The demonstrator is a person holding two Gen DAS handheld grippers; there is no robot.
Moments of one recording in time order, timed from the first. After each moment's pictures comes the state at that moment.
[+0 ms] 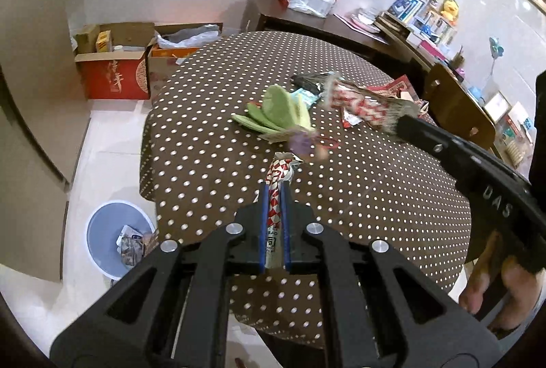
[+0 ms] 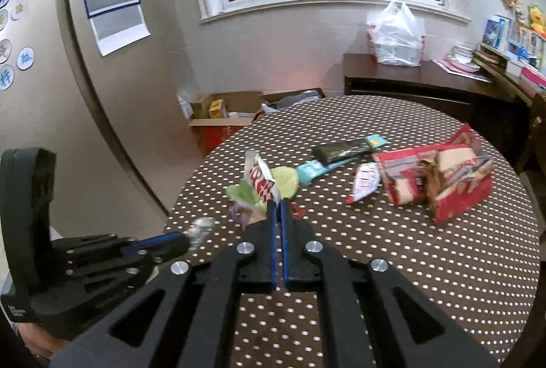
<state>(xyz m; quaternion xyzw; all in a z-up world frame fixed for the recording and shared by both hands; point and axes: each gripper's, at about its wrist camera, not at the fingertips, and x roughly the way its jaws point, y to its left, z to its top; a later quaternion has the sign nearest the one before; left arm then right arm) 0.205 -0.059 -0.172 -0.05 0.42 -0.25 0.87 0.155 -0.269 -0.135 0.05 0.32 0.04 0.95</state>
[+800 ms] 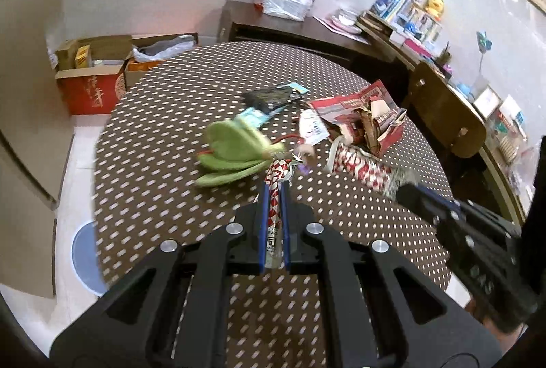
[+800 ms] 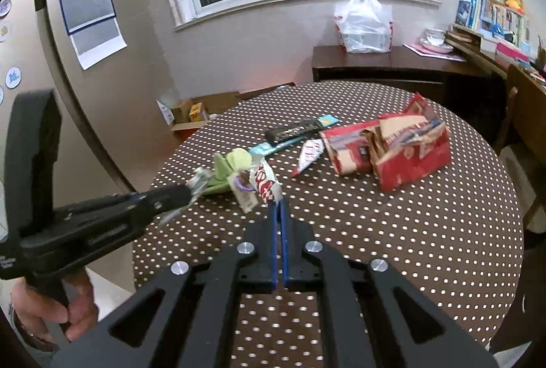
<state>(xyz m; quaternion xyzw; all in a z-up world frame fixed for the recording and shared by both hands) 0.219 -0.137 -0.161 -0.03 0.41 -0.28 0.87 0.125 -0.326 -0.153 0.09 0.33 0.02 0.94</state>
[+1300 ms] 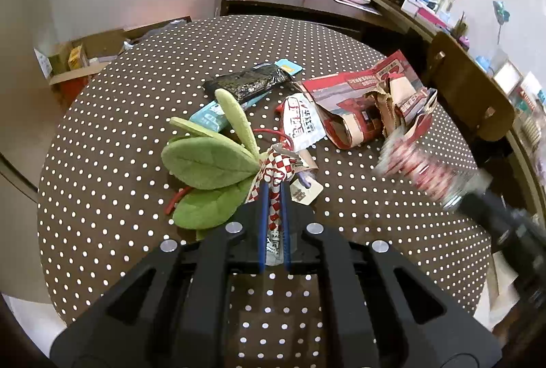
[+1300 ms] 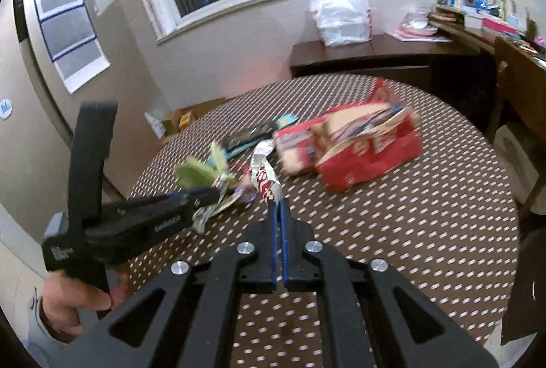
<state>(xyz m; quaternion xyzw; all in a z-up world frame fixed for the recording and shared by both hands) 0.255 -0.204 -0.195 0.02 0.44 -0.26 0.86 0.123 -0.392 -0.154 0.14 0.31 0.00 0.94</state>
